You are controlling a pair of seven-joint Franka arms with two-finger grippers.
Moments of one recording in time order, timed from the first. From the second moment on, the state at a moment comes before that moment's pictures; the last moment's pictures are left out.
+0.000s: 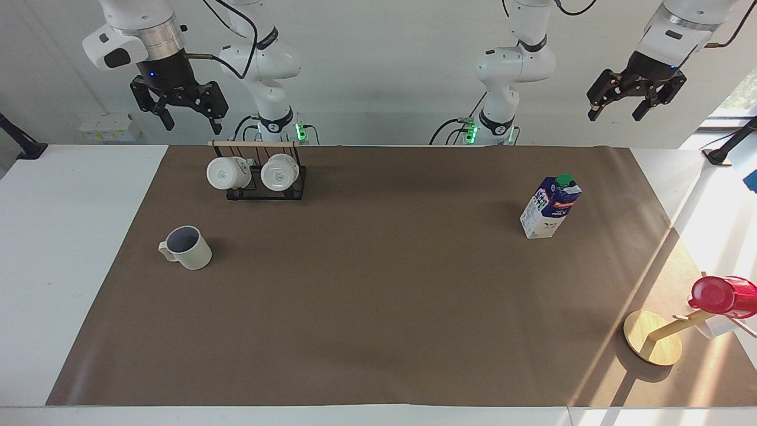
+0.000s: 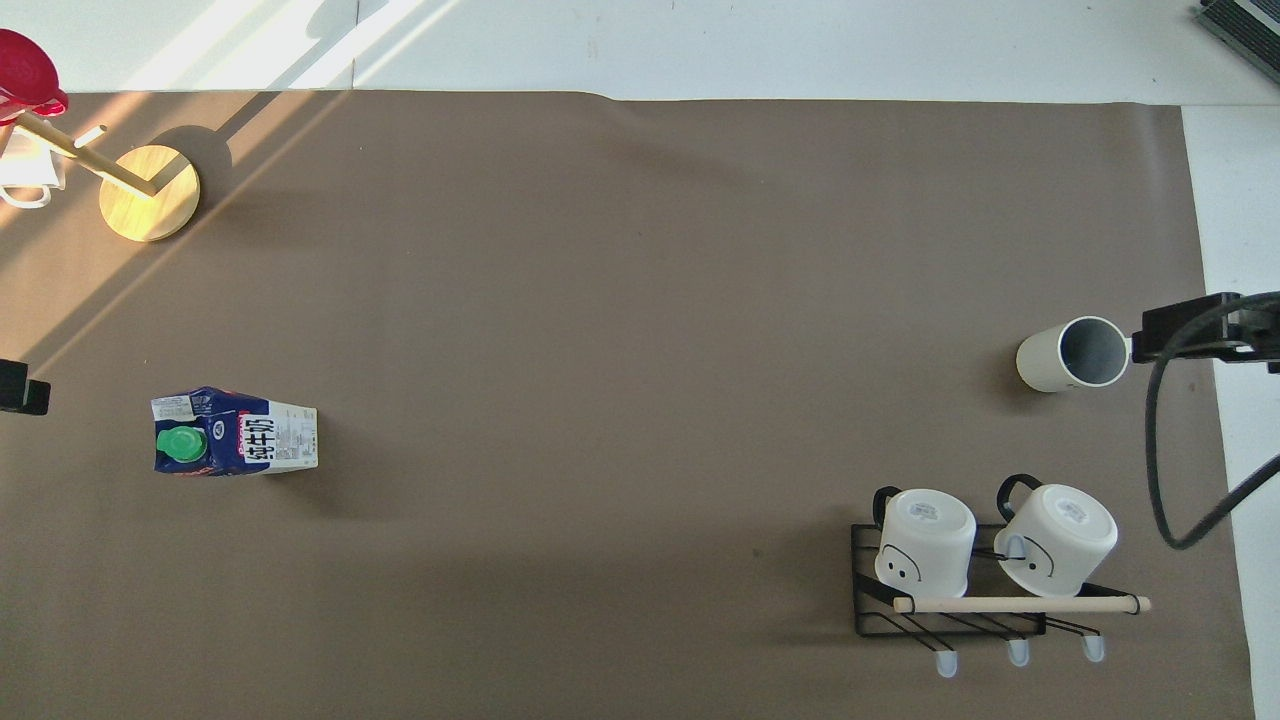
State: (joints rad) left arm 0.02 -0.11 -0.03 -1.50 -0.02 1.36 0.02; right arm 0.02 -0.05 0.01 -1.47 -0.03 1.43 0.13
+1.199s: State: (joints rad) left arm 0.02 -0.11 -0.03 -1.50 -0.02 1.36 0.02; right arm 0.00 -0.05 0.01 -1.48 -0.03 1.48 0.13
